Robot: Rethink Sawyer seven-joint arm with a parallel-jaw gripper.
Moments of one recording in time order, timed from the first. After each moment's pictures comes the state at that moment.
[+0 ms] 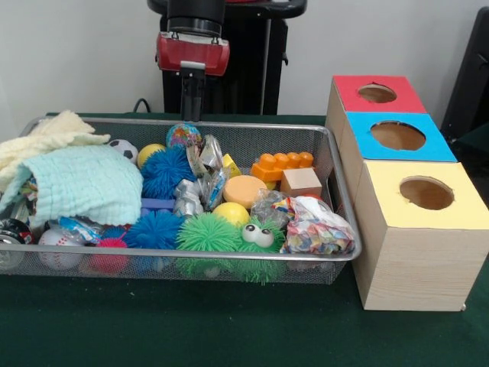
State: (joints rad) arm -0.58 -0.76 0.06 2.22 -0.33 -0.39 1.40
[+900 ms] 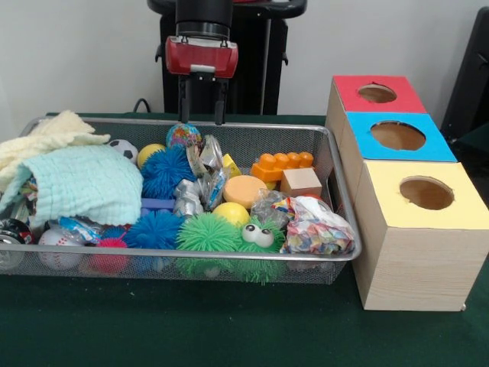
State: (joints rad) arm -0.57 -0.74 0.07 2.22 -0.34 -0.39 1.40
